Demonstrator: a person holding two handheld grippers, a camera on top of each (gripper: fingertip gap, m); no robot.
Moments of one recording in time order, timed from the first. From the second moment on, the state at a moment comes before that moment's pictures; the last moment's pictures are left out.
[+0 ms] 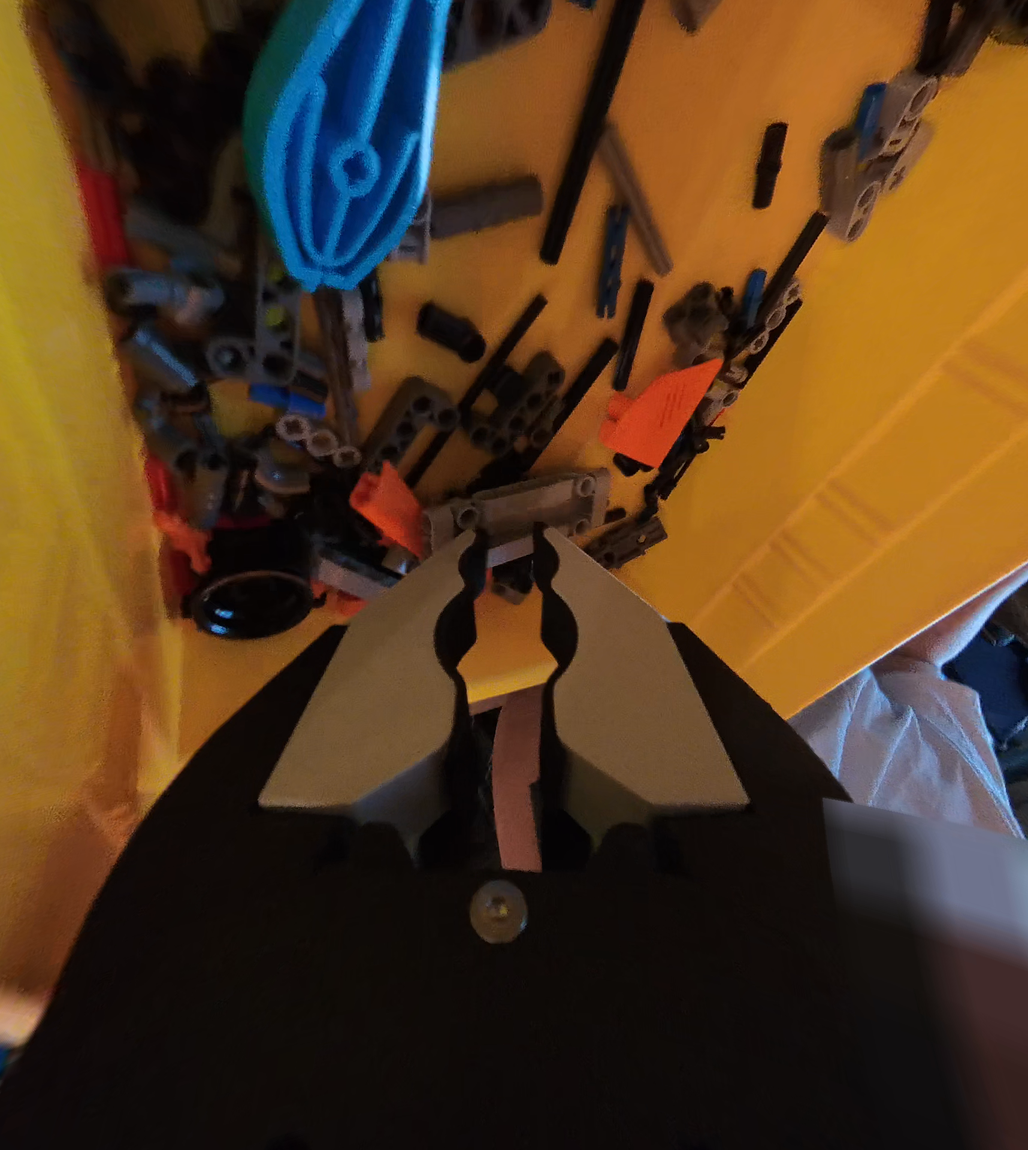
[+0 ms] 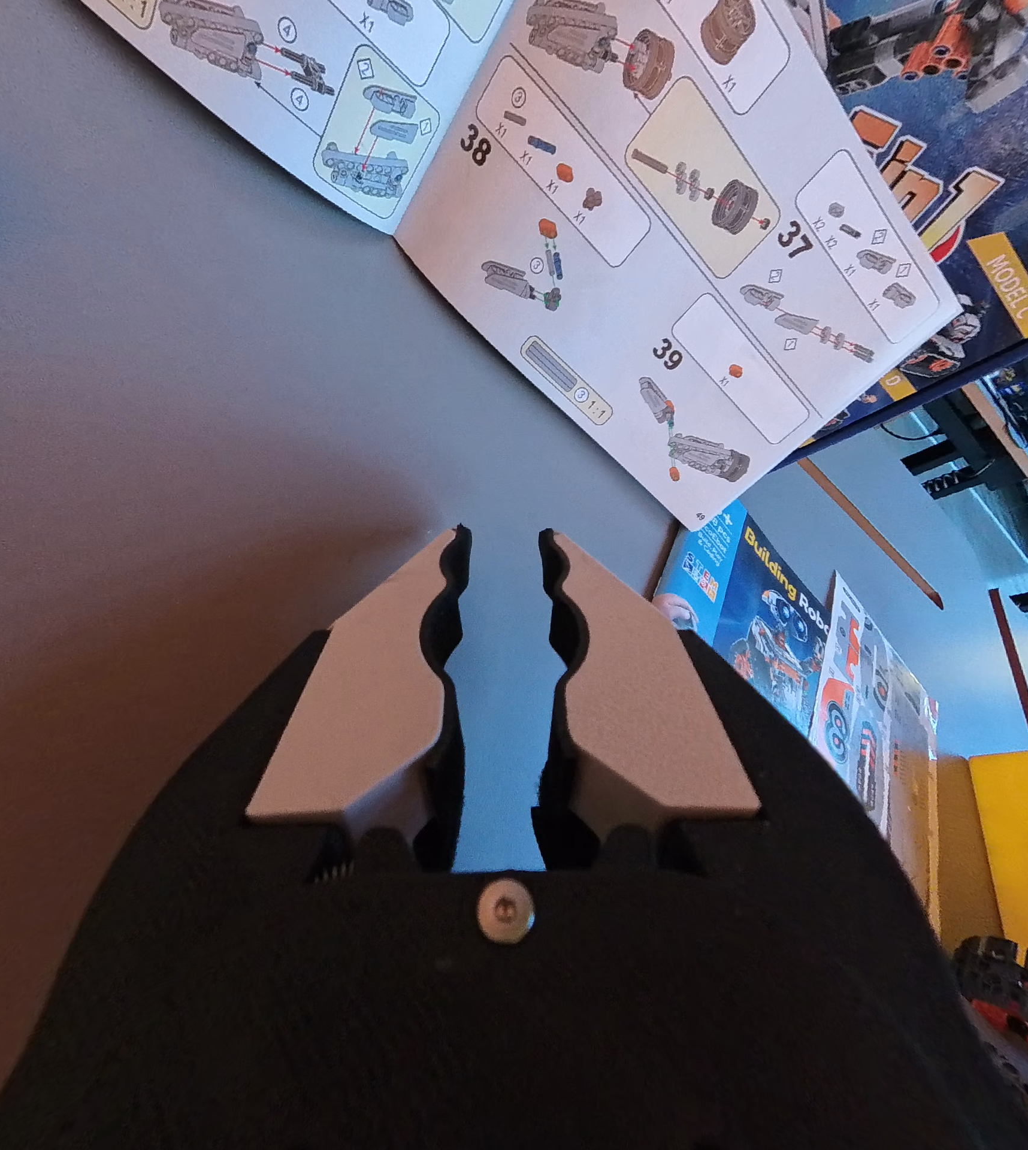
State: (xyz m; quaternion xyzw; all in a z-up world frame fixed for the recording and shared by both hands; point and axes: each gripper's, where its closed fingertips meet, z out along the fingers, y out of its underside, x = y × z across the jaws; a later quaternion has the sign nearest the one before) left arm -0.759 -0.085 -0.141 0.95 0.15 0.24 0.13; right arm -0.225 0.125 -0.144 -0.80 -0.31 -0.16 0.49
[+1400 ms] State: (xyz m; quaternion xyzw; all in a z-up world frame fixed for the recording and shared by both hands) left arm -0.778 0.046 -0.164 1.00 -0.10 0.00 -0.02; right arm -0.228 0.129 -0.145 -0.77 -0.34 -0.21 0.49
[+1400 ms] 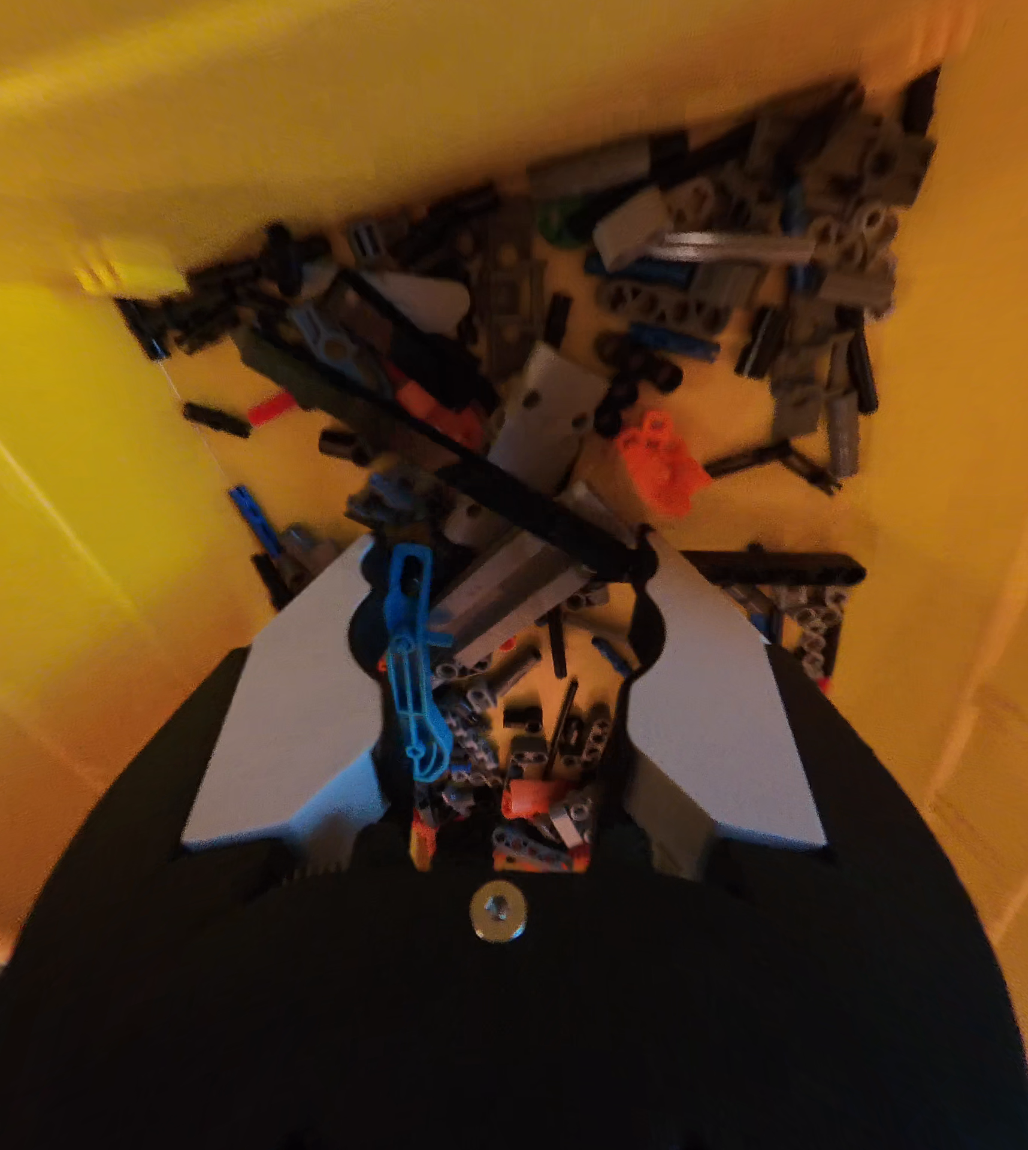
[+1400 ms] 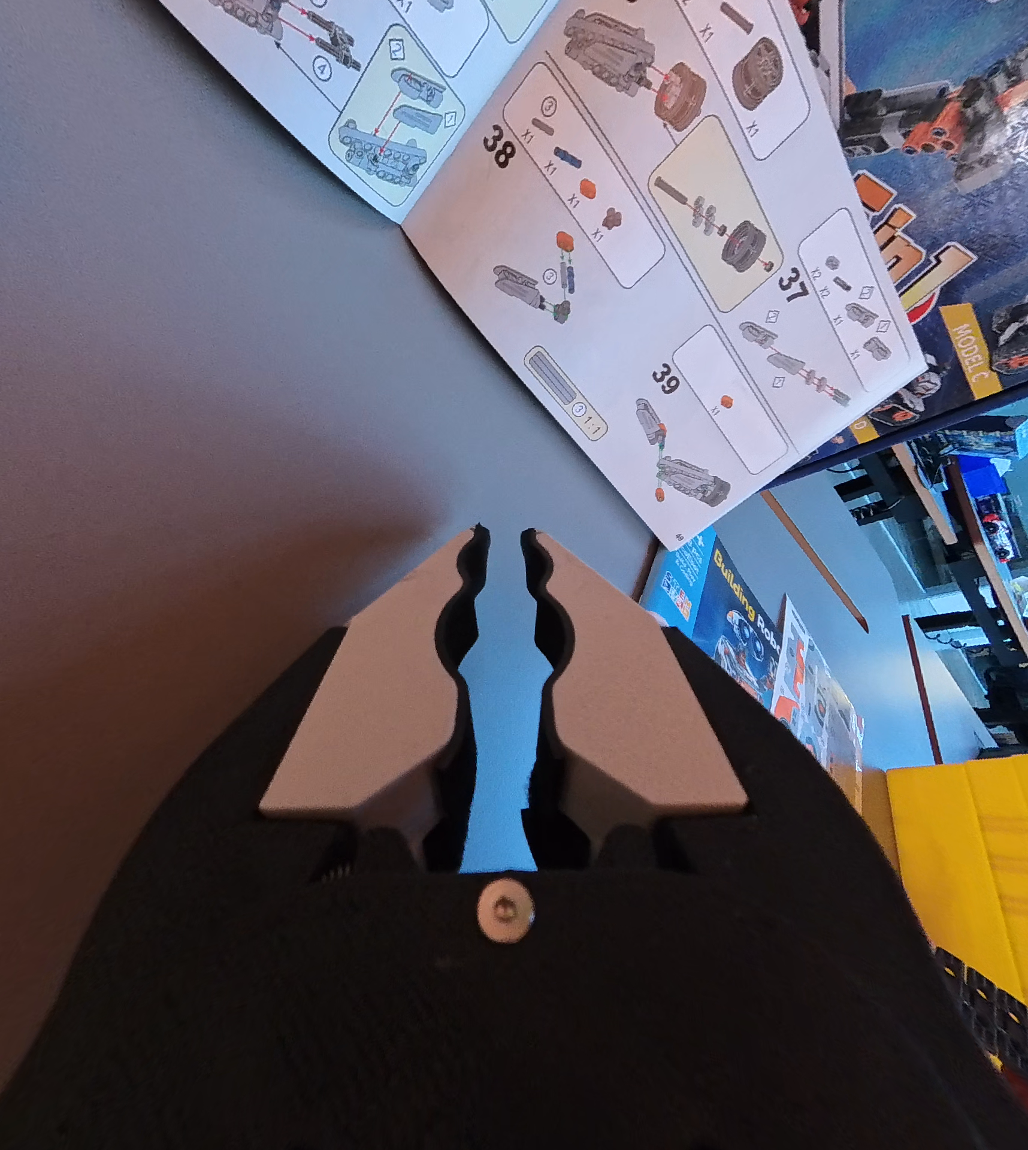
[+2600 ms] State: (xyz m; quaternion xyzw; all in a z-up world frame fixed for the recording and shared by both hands) left arm -0.765 0.059 -0.157 0.99 -0.09 0.12 -0.08; right arm -0.231 0.128 -0.147 -0.77 -0.36 -0.22 0.49
